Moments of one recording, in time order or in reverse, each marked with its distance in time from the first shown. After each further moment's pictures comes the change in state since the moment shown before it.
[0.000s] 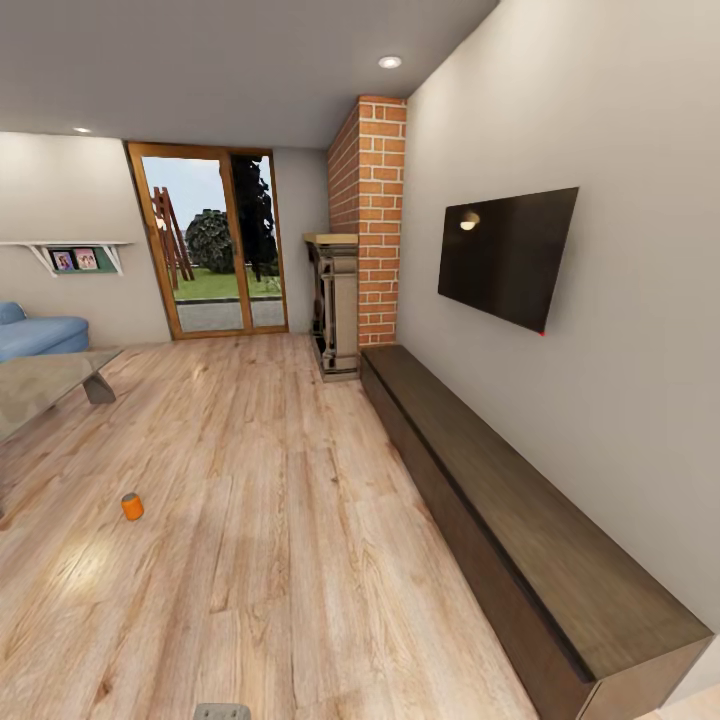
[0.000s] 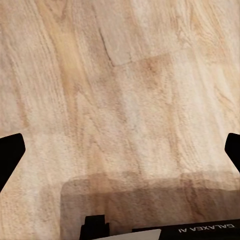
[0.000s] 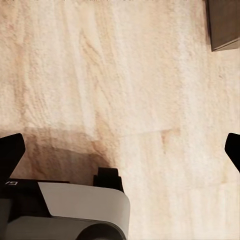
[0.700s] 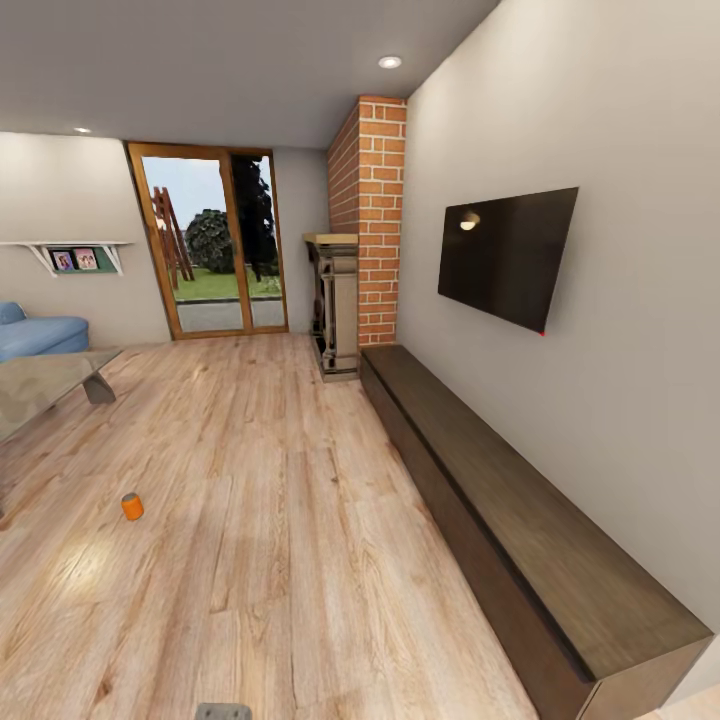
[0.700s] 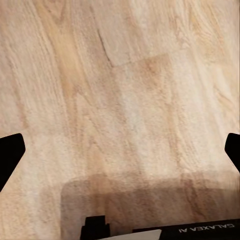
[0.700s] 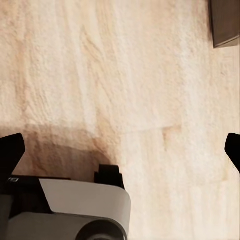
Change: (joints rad) left arm 0.000 -0.001 -0.008 -0.002 -0.003 -0.002 0.001; right arm 0.000 -0.003 0.000 -0.002 -0.002 0.013 0.009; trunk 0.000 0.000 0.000
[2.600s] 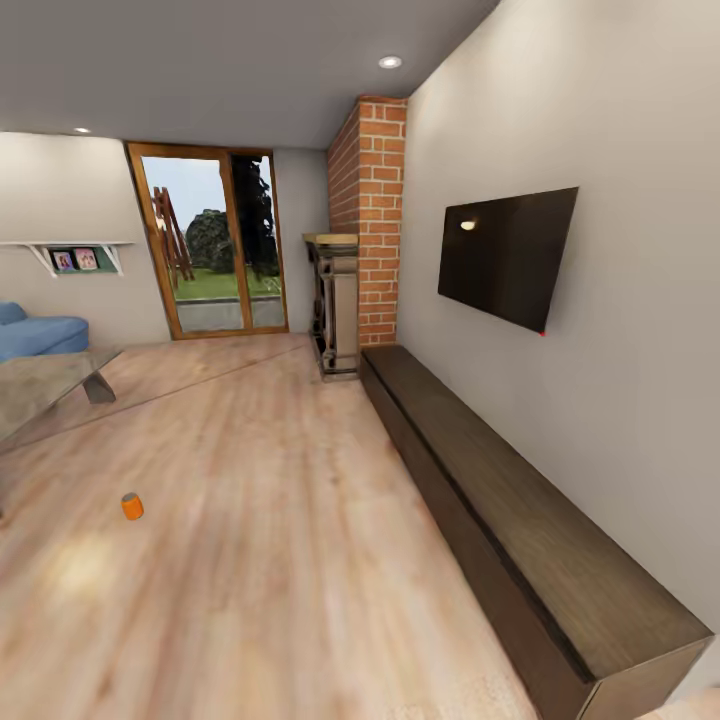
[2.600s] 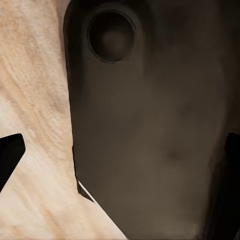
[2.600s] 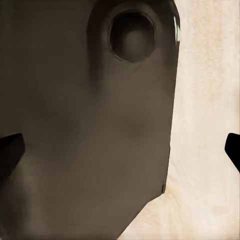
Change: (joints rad) left arm 0.003 -0.022 0.007 1.000 -0.014 -0.443 0.111; right arm 0.000 -0.016 -0.011 0.889 -0.135 -0.518 0.005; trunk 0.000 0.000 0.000
